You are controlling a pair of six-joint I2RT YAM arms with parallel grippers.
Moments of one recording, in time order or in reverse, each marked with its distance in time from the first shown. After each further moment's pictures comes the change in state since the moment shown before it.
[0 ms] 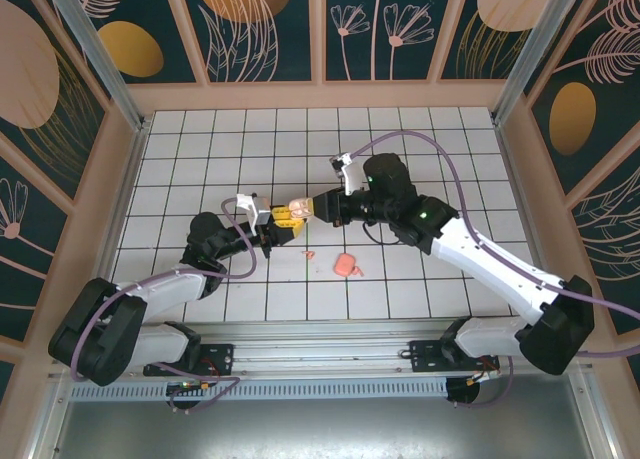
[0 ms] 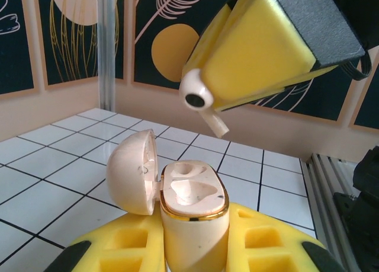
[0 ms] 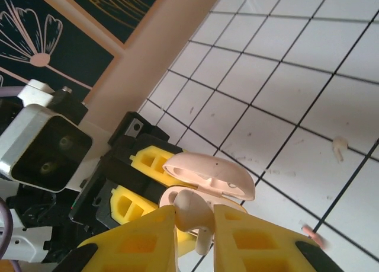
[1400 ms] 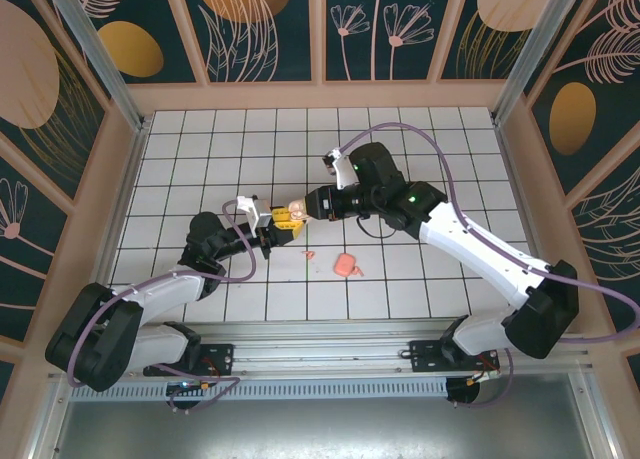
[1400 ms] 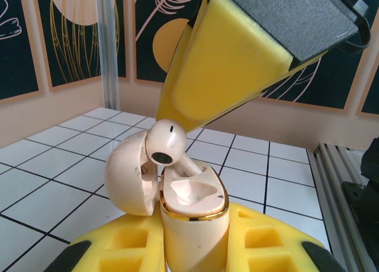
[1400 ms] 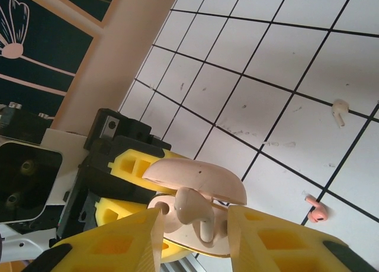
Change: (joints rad) left arm 0.000 -0.032 0.000 -0.068 -0.004 0.080; right arm 0.000 0.125 0.155 -0.197 -0.019 0.057
